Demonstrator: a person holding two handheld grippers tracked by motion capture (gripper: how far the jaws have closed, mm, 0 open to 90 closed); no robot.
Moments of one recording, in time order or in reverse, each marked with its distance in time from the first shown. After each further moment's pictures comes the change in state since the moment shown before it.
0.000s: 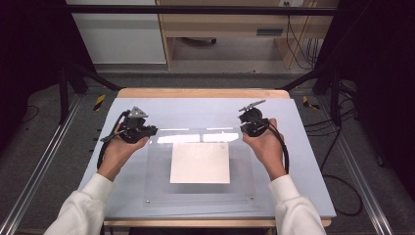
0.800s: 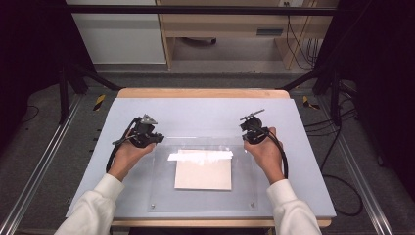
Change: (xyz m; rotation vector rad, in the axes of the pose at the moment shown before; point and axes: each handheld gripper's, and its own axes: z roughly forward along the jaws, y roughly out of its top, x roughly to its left) left arm -0.006 -0.017 0.043 0.081 -0.040 0.000; right arm -0.006 -0.025 0.032 0.066 0.006 0.036
